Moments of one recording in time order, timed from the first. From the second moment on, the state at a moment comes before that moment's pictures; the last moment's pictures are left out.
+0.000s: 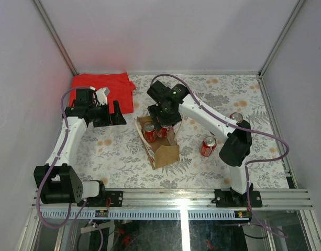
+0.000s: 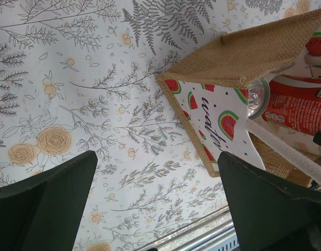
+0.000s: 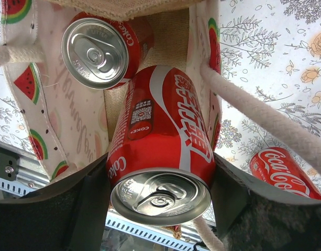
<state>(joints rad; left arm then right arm) 0.05 1.30 1.11 -0.77 0.49 -0.10 0.85 1.99 2.01 -1.24 0.07 0.41</state>
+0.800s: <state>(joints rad) 0.05 1.30 1.11 -0.77 0.49 -0.10 0.85 2.10 2.01 -1.23 0.09 0.38</state>
